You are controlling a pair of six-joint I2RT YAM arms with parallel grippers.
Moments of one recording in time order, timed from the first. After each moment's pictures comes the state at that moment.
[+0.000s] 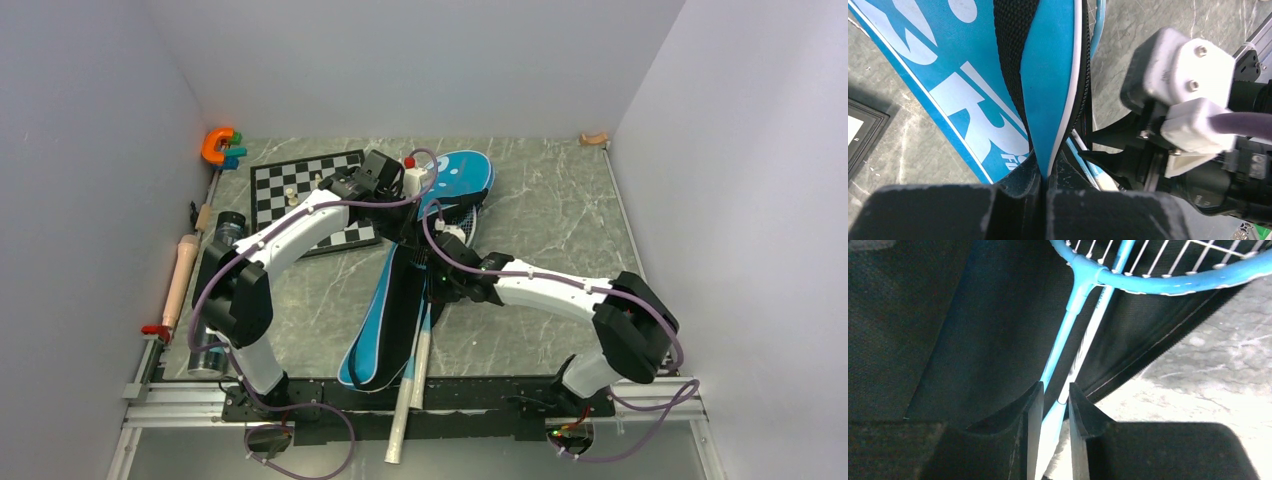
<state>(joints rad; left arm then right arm) -0.60 1.73 1.48 -0.70 0.41 -0.14 0.89 1.49 0.90 -0.35 0.10 0.75</state>
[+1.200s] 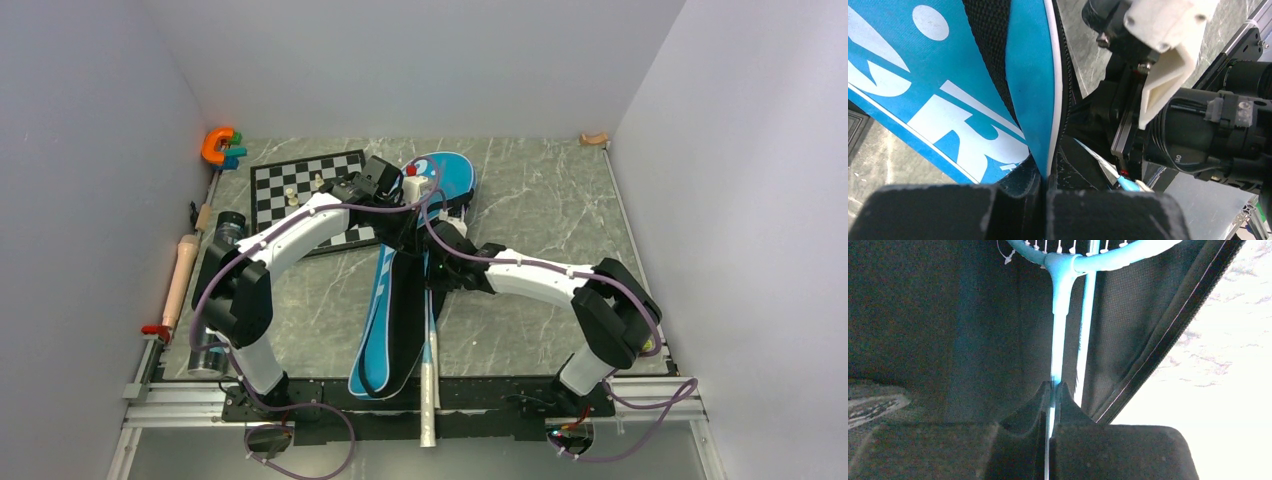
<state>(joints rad) -0.60 1.73 1.44 -0.69 0.46 -0.10 0.84 1.60 0.96 -0.28 0.09 0.82</state>
